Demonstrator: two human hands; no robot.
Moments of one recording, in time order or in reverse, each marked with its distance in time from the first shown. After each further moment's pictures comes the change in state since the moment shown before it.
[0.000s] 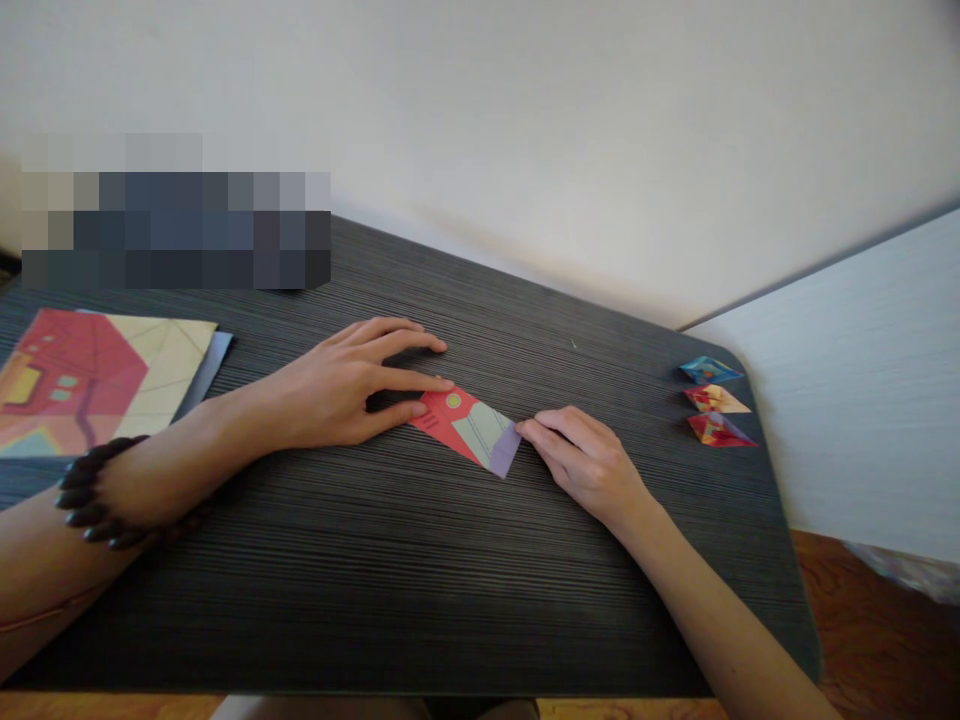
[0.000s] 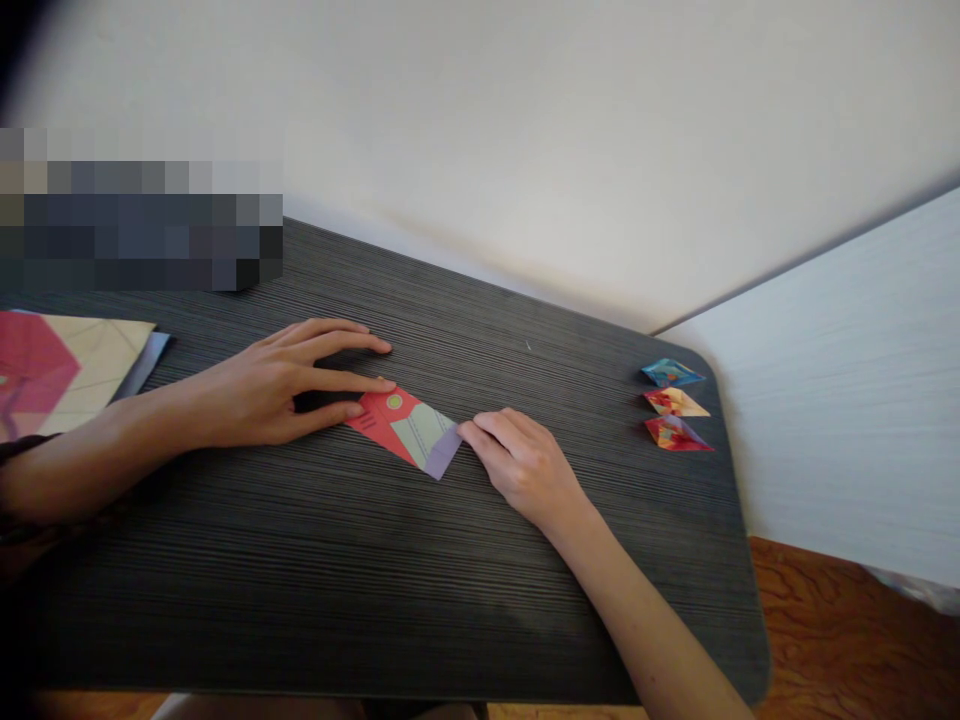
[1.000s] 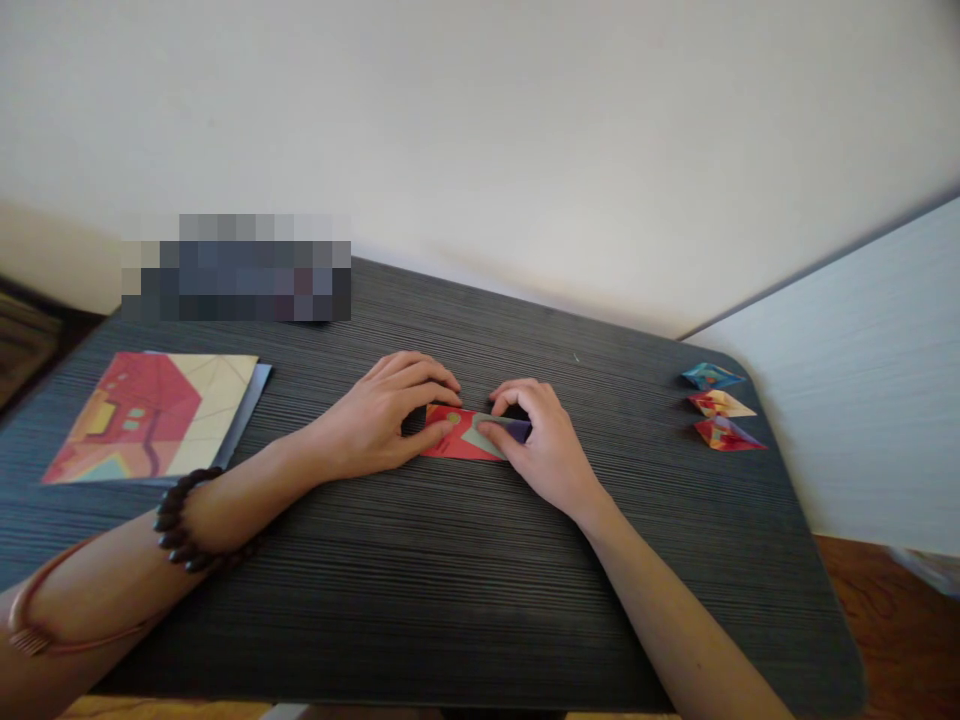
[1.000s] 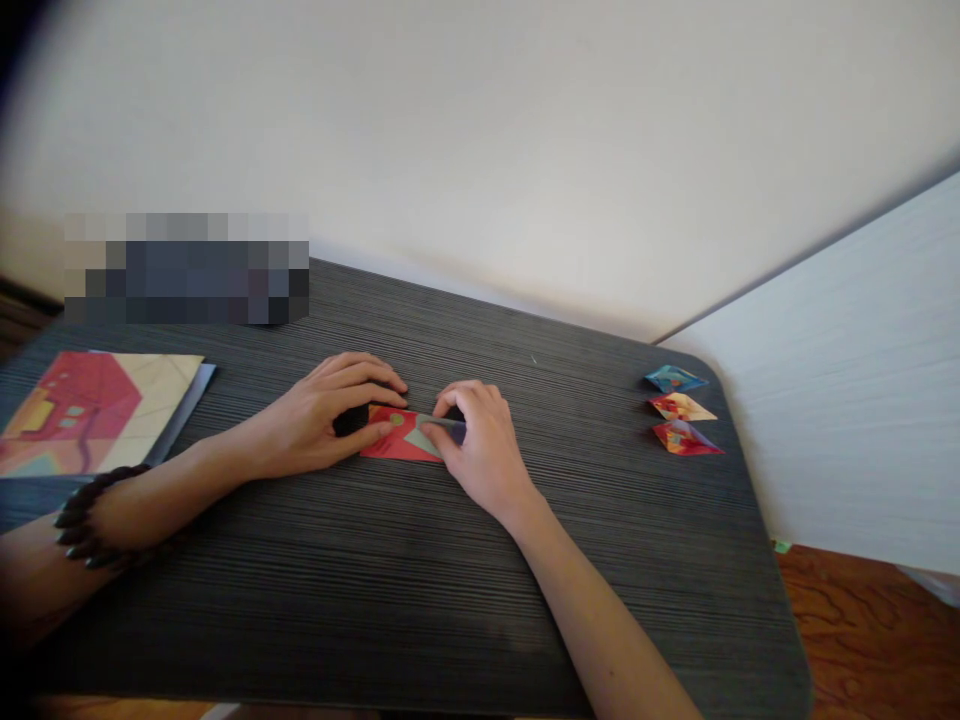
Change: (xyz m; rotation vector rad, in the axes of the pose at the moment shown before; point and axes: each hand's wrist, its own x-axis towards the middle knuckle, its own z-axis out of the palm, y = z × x) left_hand 0.004 0.019 0.004 -0.106 0.102 -0.055; right_hand 0.060 -0.034 0.018 0.373 0.124 0.476
